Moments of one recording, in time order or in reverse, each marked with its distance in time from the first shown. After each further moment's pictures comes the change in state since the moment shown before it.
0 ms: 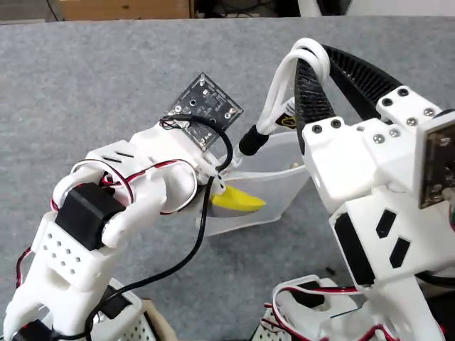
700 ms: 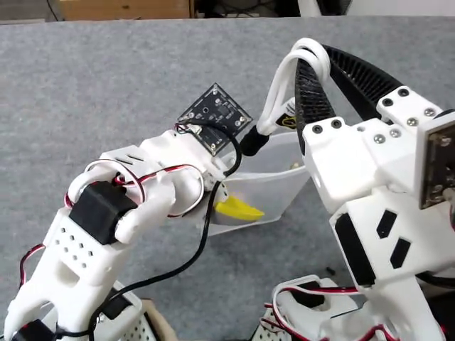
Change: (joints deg) left arm 0.5 0.0 5.2 0.0 -0.2; right arm 0.0 0.0 0.0 0.0 0.0
